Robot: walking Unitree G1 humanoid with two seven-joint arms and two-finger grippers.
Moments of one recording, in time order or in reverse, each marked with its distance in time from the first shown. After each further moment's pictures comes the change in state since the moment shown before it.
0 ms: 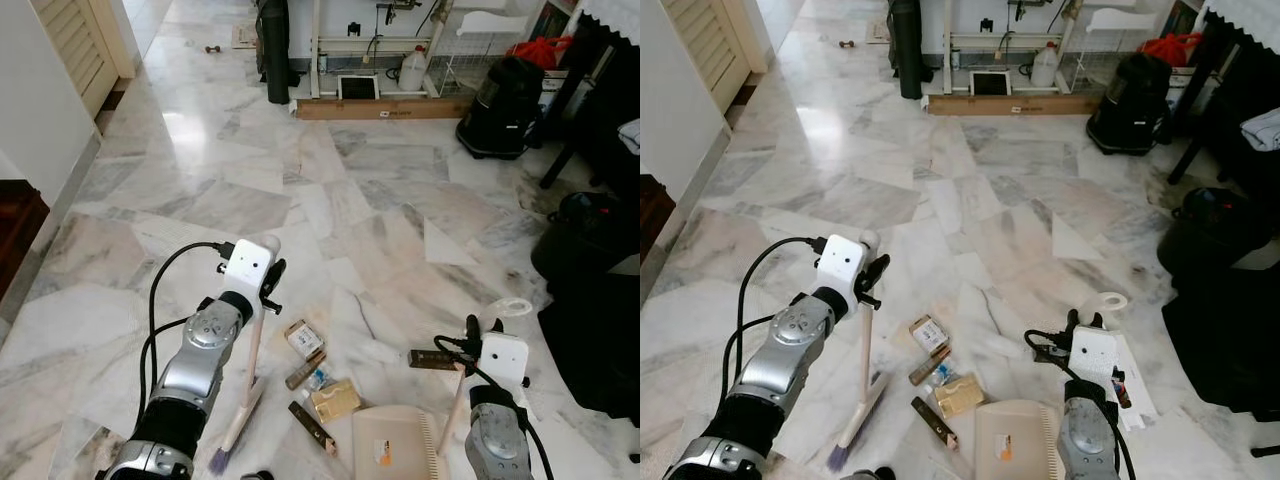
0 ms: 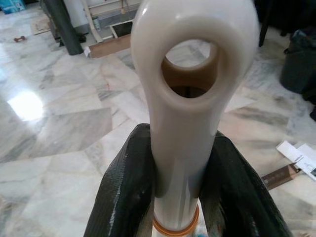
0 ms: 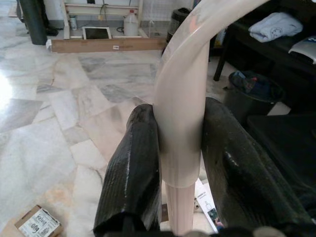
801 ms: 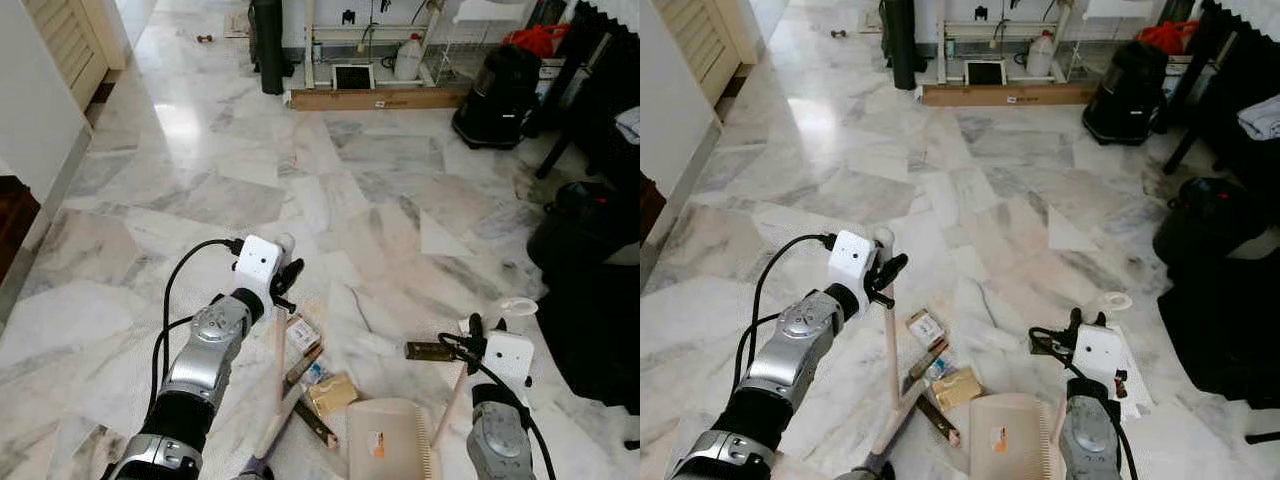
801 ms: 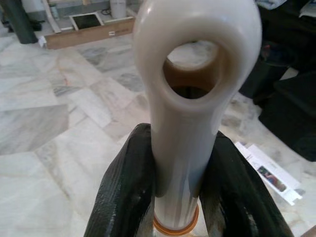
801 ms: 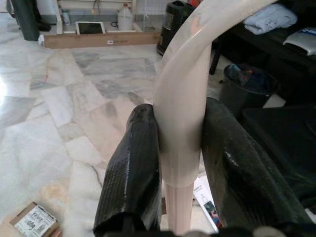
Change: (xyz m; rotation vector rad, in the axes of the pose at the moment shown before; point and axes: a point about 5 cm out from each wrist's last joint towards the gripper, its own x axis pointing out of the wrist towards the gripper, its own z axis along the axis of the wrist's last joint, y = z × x) left arm 0.002 -0.008 0.005 -0.114 -0.015 -0.120; right arm 0.001 -0.001 0.001 0.011 -0.002 0.004
